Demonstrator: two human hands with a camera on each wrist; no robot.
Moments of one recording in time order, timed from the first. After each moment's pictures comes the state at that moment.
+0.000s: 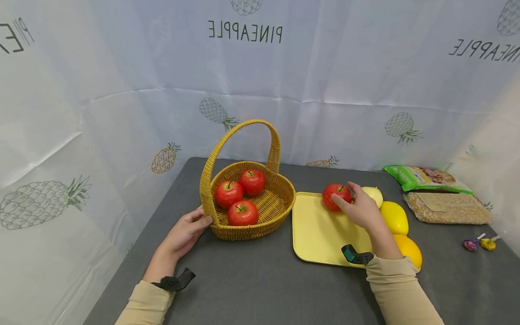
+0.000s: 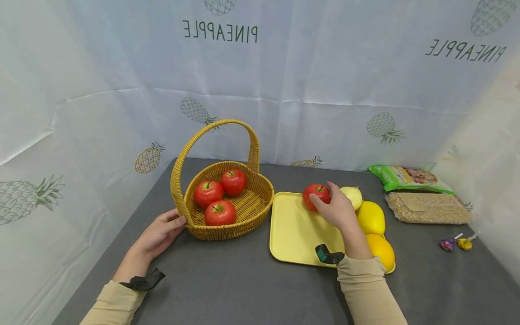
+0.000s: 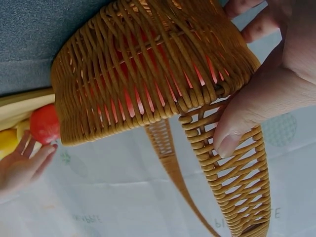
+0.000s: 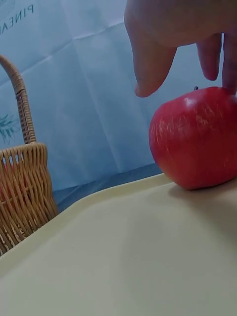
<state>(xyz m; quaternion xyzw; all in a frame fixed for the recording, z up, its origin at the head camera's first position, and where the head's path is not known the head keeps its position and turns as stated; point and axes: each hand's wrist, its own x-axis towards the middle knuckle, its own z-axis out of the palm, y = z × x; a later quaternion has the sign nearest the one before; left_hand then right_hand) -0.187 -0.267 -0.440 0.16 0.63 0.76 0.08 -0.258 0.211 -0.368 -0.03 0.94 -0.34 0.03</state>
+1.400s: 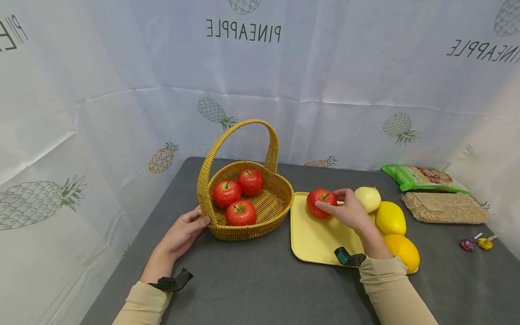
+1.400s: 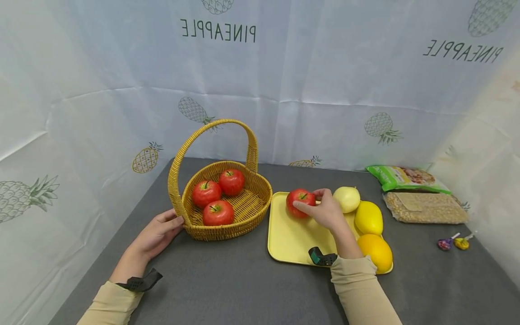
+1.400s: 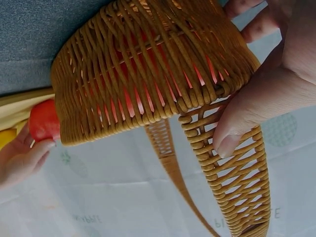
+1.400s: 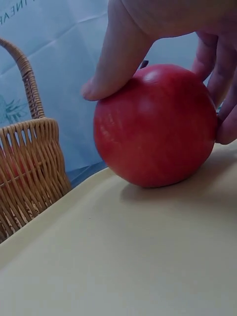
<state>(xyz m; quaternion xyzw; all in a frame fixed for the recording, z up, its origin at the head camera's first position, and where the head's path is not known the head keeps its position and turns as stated) -0.187 -0.267 -0.440 0.16 0.63 0.76 0.08 -0.261 0.193 -0.385 -0.01 0.90 -0.43 0.06</state>
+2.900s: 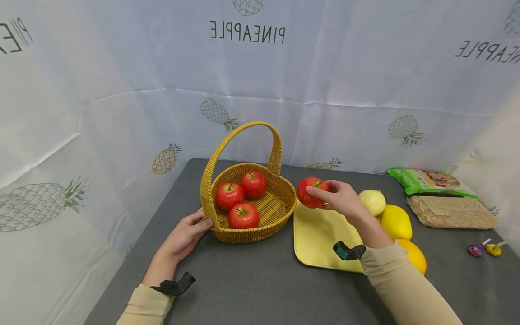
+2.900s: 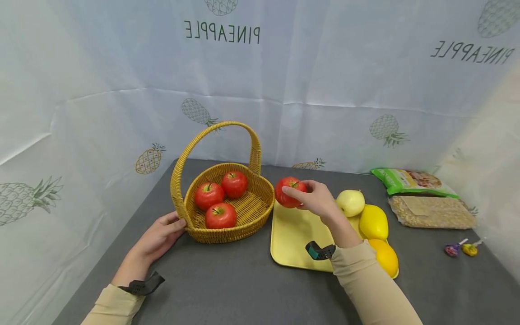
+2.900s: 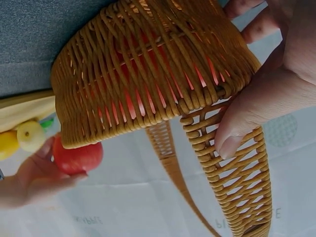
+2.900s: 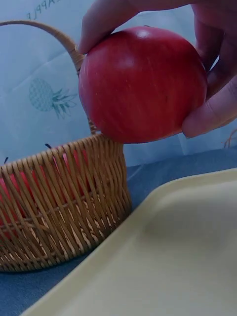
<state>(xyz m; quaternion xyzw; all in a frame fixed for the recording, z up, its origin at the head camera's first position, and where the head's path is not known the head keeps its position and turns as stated) -0.188 -0.269 -0.443 0.17 0.63 0.75 0.08 -0.276 0.161 -0.350 -0.05 0.84 -0.54 0.10</state>
